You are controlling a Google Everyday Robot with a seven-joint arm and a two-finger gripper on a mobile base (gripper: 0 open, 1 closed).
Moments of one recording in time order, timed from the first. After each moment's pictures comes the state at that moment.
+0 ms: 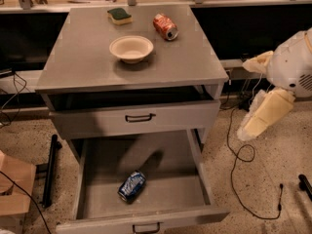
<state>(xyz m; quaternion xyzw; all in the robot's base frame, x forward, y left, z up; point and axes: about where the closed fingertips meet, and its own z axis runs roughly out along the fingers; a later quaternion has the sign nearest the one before) 0.445 -0.182 0.929 -0.58 0.77 0.10 0.25</state>
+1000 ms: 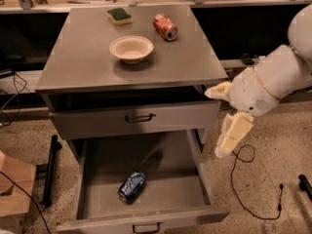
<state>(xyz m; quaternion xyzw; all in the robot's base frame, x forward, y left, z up) 0.461 -0.139 0.842 -0.65 0.69 0.20 0.22</state>
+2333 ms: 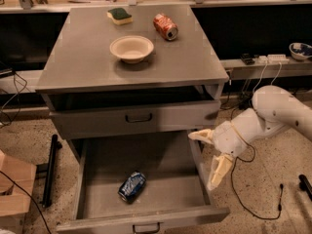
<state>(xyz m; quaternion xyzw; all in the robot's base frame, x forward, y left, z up) 0.459 -0.133 0.661 -0.68 0.61 0.33 0.23</state>
